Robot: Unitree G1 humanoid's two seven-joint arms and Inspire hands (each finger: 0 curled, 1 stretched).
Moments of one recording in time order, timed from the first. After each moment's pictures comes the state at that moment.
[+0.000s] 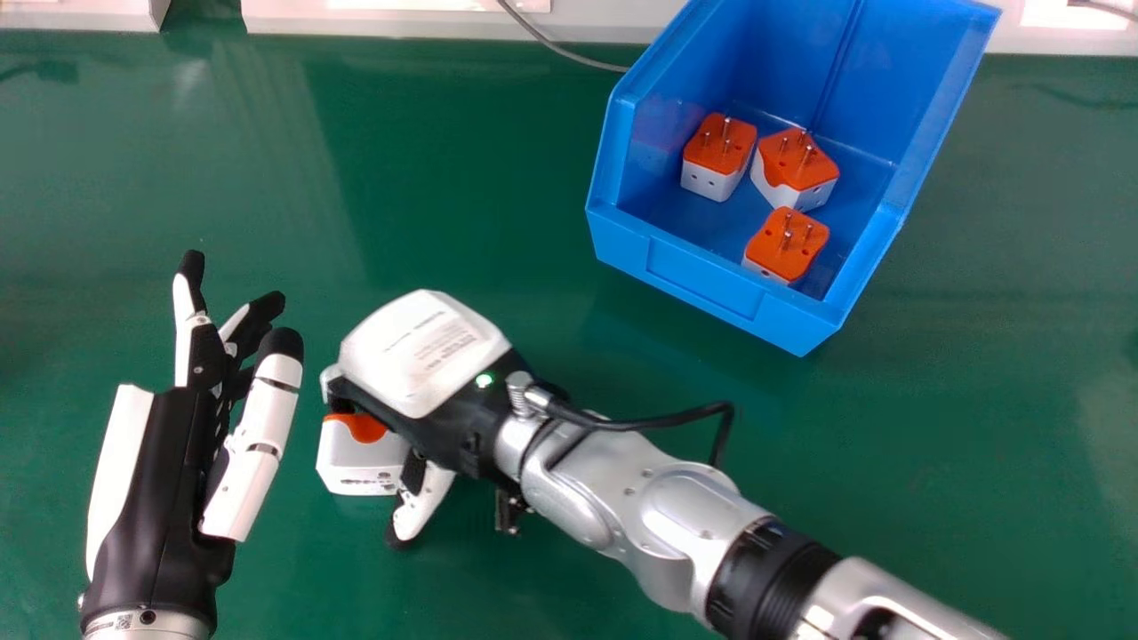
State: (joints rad) left arm 0.49 0.13 0.15 -0.46 0.15 -0.05 -0.06; right arm -0.76 0.11 0.84 0.88 -0.99 -0.08 -0.07
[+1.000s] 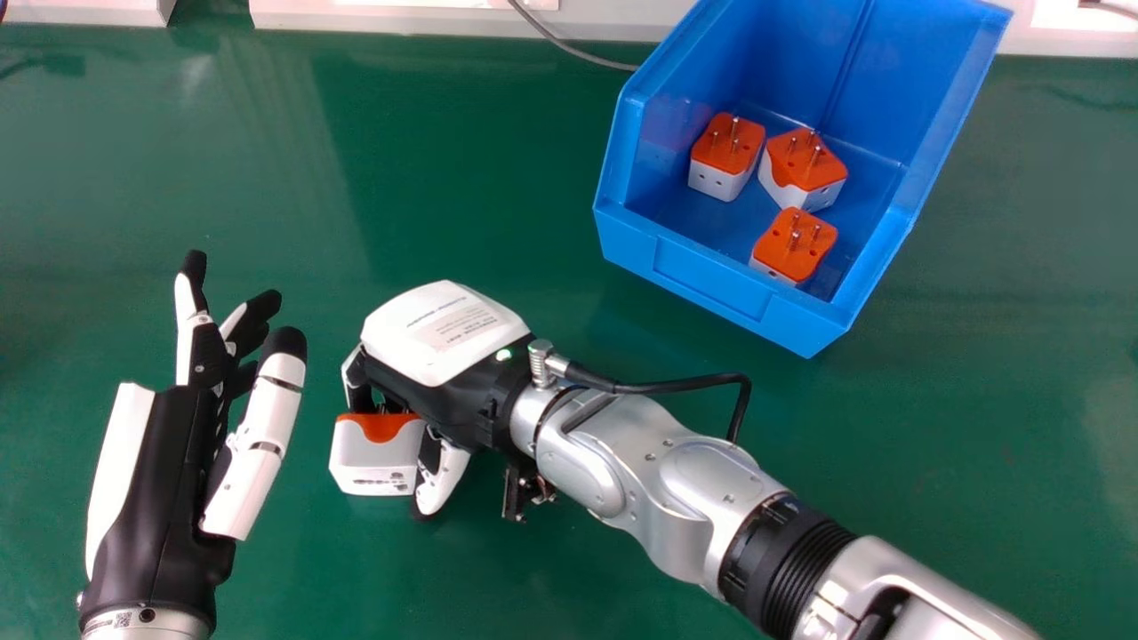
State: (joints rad) left arm 0.49 0.14 0.16 -0.48 0.14 -0.02 -0.07; right arm -0.74 0.07 0.77 0.83 -0.86 -0.09 0.00
